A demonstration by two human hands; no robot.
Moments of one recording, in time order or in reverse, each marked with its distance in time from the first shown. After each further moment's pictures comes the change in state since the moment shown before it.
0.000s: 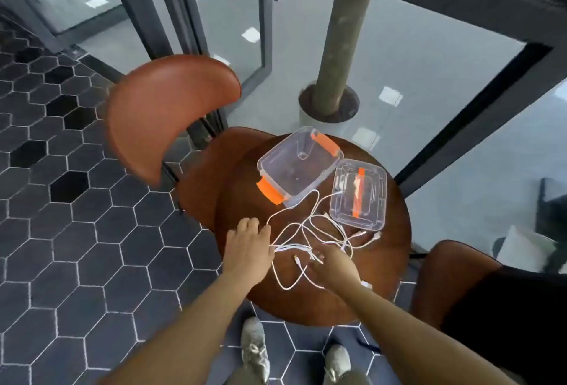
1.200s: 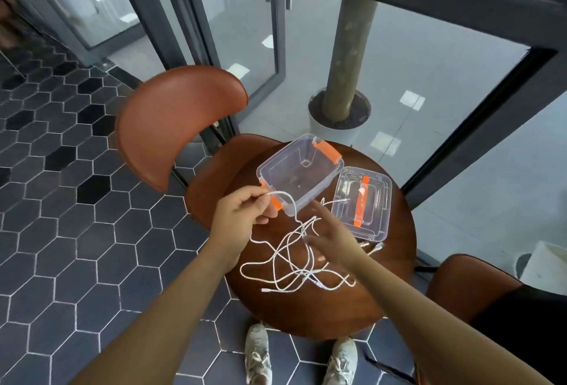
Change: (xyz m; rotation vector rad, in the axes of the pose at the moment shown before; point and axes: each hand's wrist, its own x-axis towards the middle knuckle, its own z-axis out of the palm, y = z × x) left_hand 0.004 0.026 -0.118 -1.441 0.199 -0.224; right_hand 0.023 -0.013 -0.077 0.465 -0.036 -0.279
